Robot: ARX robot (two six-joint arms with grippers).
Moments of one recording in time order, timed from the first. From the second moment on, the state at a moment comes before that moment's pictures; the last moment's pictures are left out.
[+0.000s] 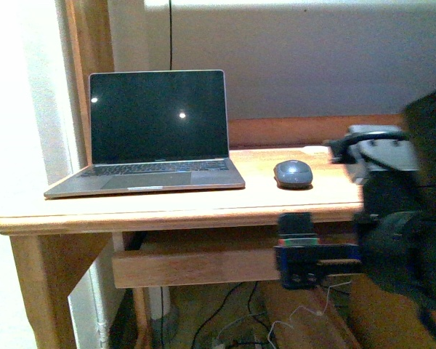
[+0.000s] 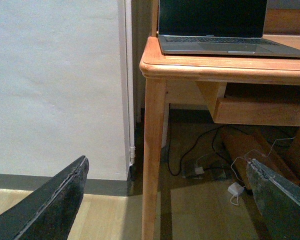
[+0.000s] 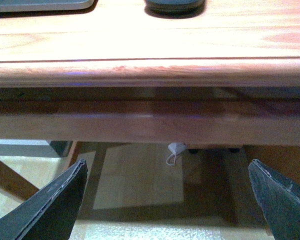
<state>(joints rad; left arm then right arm) 0.00 0.01 0.01 0.00 0.00 -0.01 0.41 1.56 0.76 0.49 0.32 0.16</state>
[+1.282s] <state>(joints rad) 0.00 0.00 0.01 0.00 0.00 -0.01 0.17 -0.01 0.00 0.01 0.16 0.04</state>
